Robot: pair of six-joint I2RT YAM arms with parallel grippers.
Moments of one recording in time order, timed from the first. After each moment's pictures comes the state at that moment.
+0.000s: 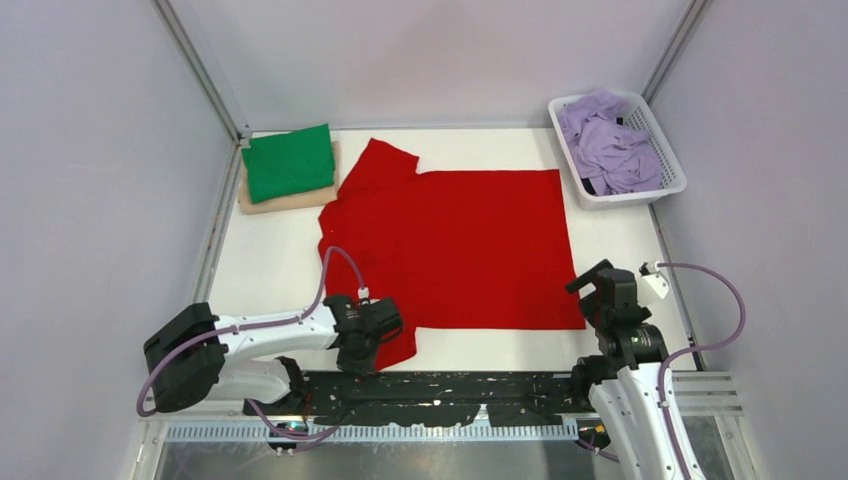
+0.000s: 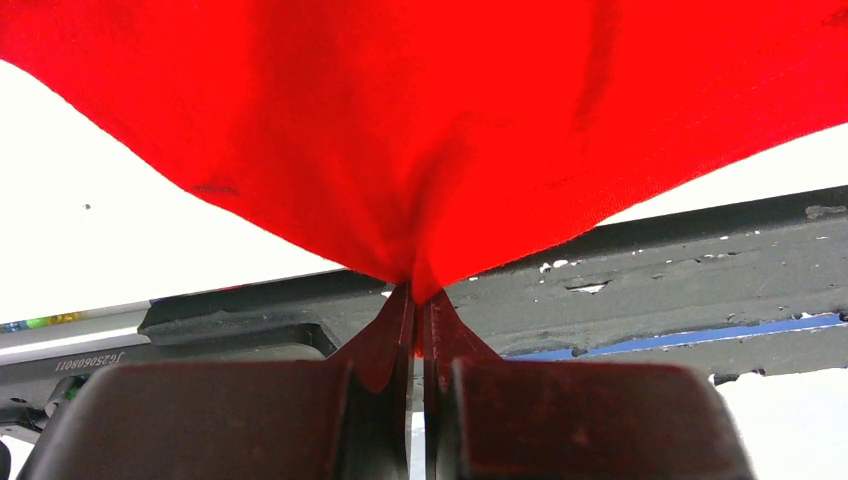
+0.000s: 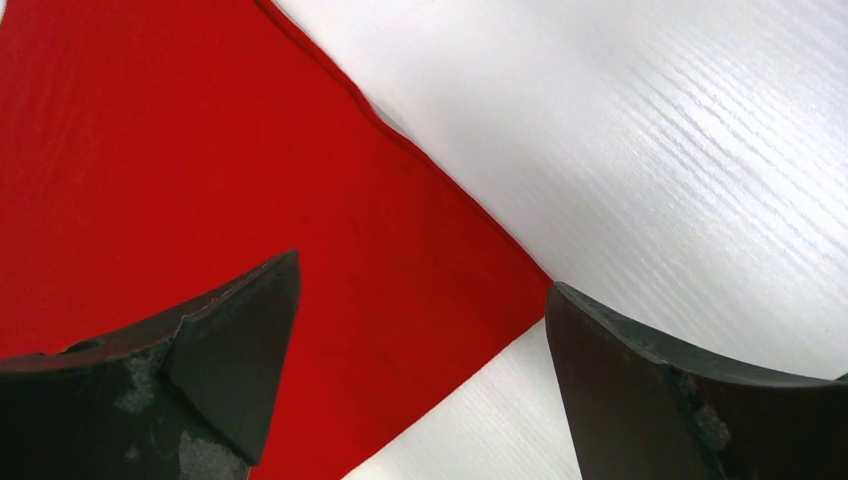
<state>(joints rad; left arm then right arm) -1.08 1.25 0.60 -0.86 -0.03 -0.84 0.05 0.43 0.44 -0.79 0.34 0.89</state>
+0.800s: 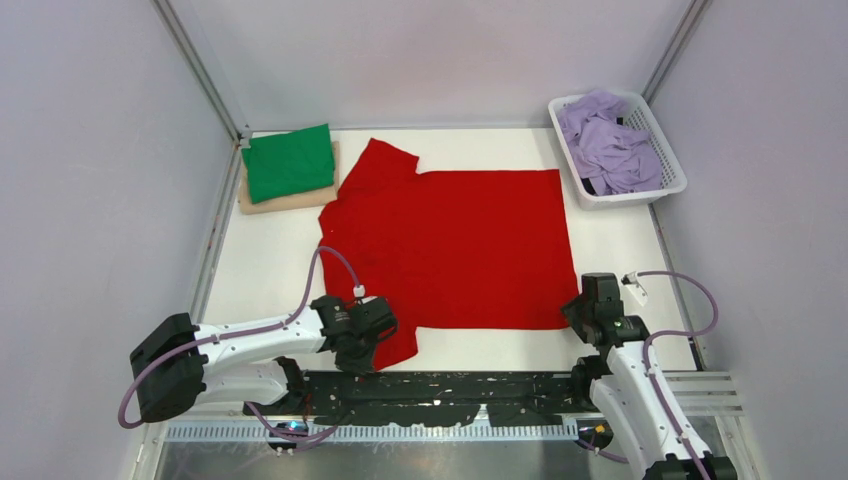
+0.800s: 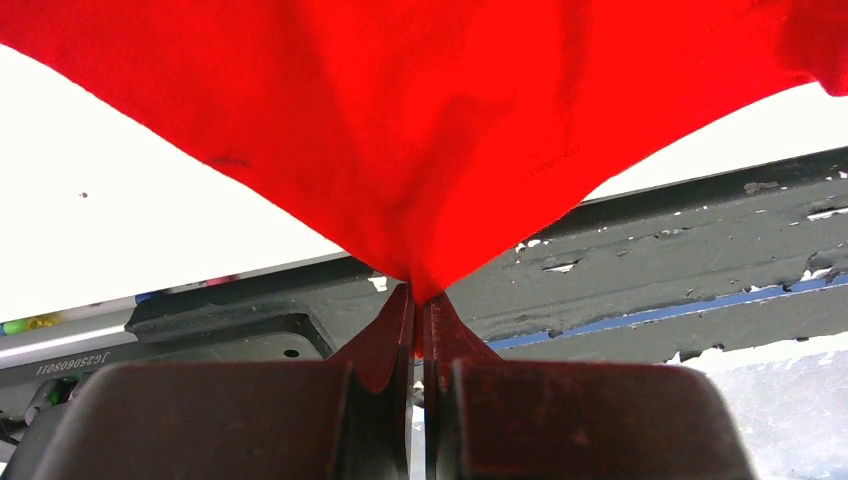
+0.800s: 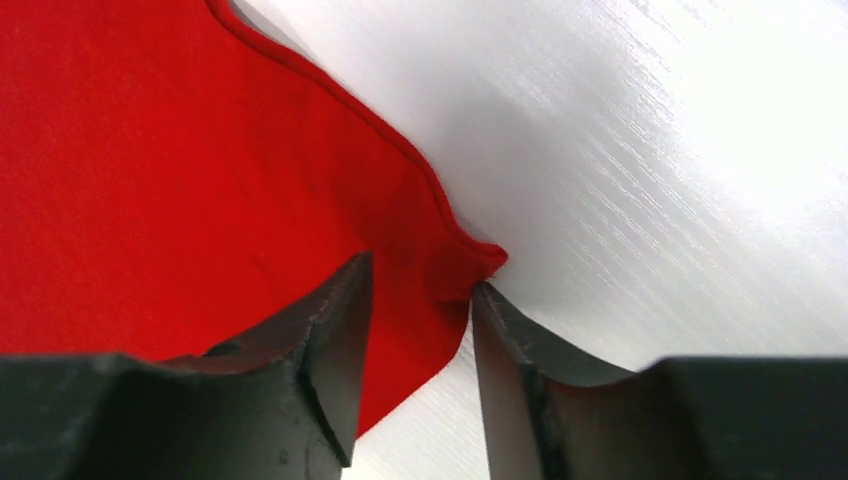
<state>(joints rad) -1.08 1.15 0.59 -0.87 -0.03 -0.87 0.05 0.60 0.29 -0.70 0.24 0.99</state>
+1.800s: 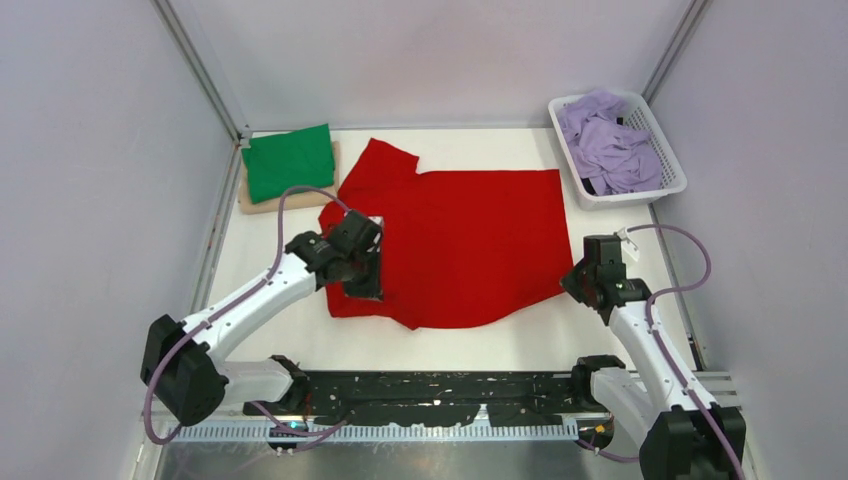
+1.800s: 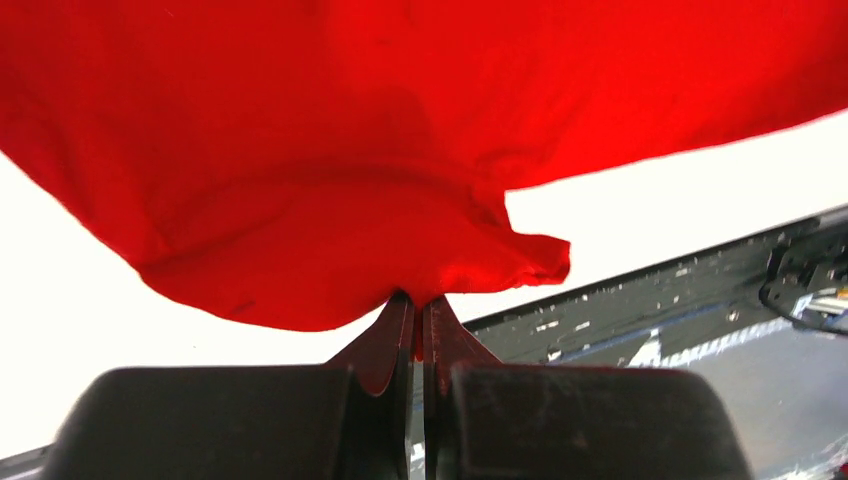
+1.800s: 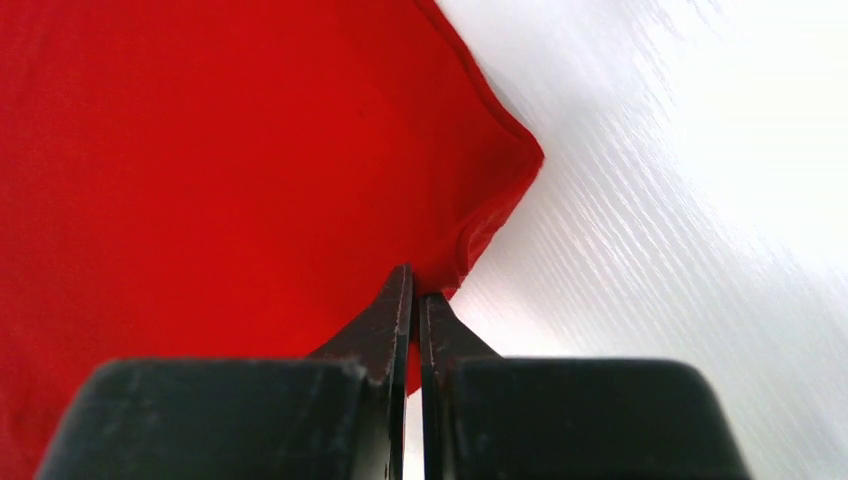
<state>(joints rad) -0.70 1.23 0.96 -0.86 0.05 -0.60 0.05 0.85 0.51 -0.57 0.15 0.82</state>
